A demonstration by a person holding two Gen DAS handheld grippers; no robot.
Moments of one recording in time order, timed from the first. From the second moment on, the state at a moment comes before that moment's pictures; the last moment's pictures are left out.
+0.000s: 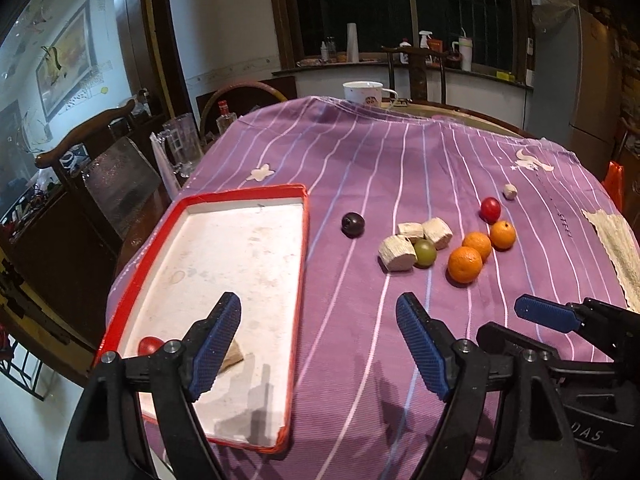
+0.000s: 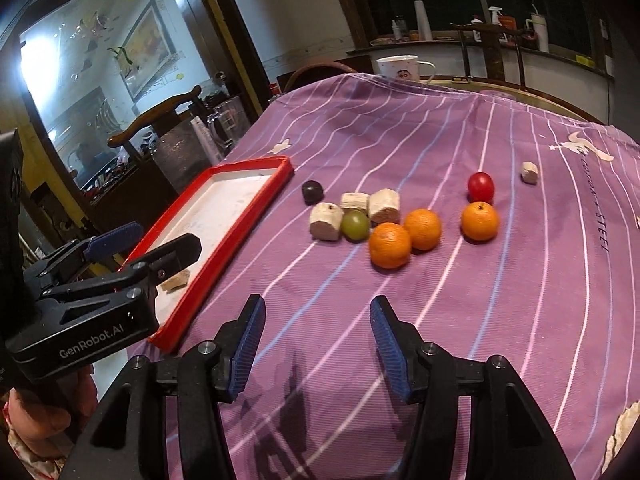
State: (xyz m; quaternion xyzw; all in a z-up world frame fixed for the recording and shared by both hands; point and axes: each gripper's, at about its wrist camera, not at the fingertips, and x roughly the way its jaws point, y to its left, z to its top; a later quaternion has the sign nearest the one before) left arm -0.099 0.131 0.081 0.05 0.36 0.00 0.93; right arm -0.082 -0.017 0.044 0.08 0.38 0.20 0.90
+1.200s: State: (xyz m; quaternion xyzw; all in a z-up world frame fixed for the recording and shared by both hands) left arm -0.049 0.133 0.042 0.01 0.43 -0.04 0.90; right arm -0.052 -0.062 0.026 0.09 0.42 0.13 0.90
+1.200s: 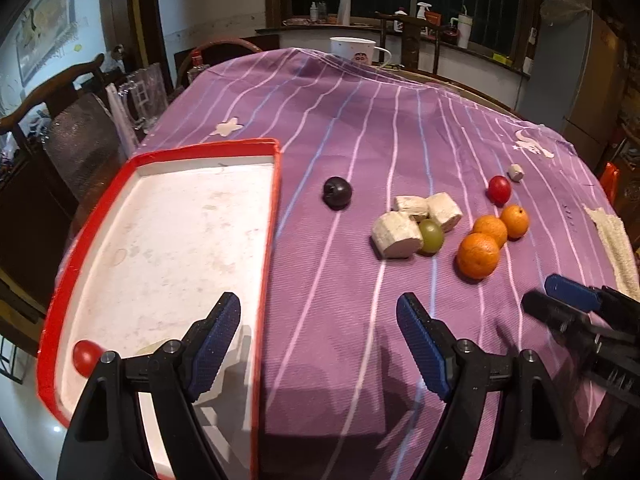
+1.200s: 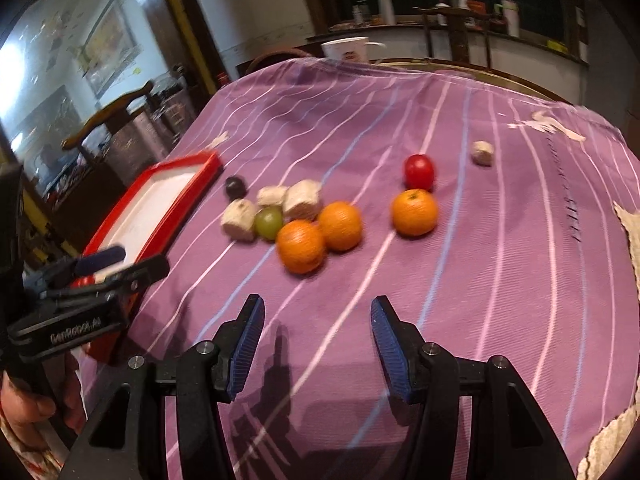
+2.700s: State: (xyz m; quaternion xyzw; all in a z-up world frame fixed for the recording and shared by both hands) left arm -0.006 0.102 0.028 0.01 0.42 -0.11 0.90; right arm 0.011 -0.092 0.023 0.09 0.42 0.10 0.90
